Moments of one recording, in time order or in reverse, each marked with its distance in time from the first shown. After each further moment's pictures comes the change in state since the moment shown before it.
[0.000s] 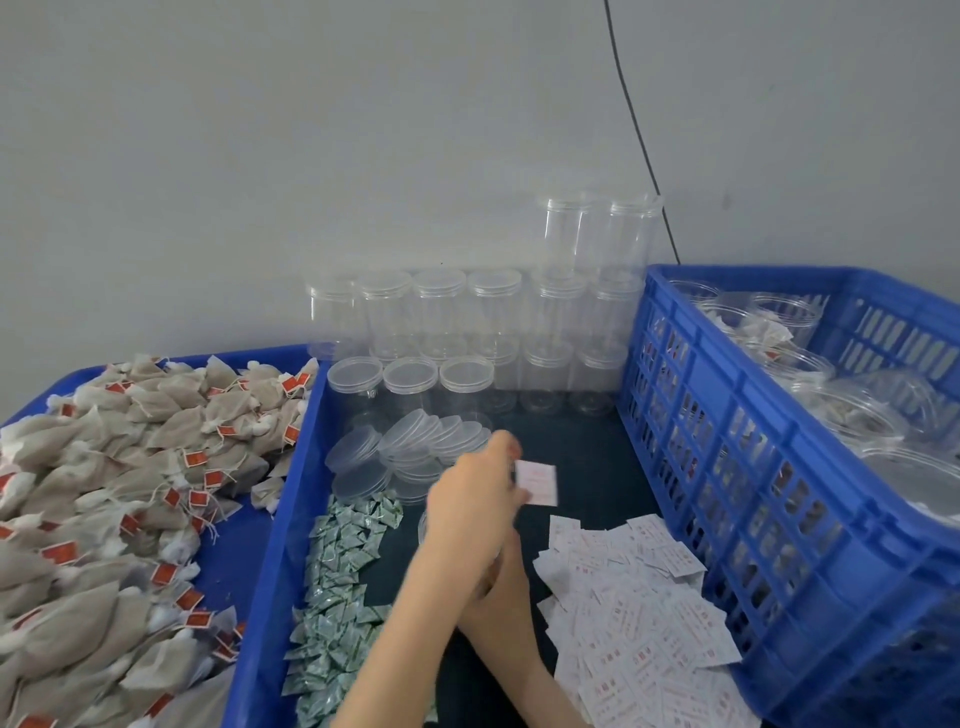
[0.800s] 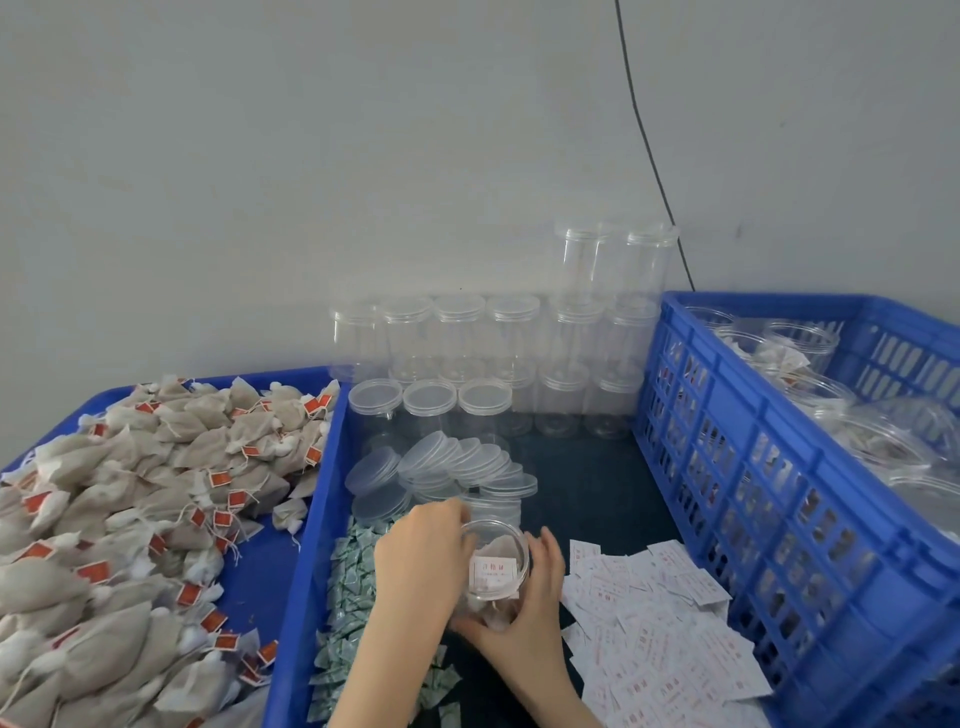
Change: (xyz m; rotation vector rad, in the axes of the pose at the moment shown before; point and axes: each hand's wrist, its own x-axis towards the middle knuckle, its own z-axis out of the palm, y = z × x) left_hand -0.028 -0.058 -0.010 0.194 0.127 -0.144; right_hand -0.004 -0.003 0.002 -0.229 0.105 -0.072
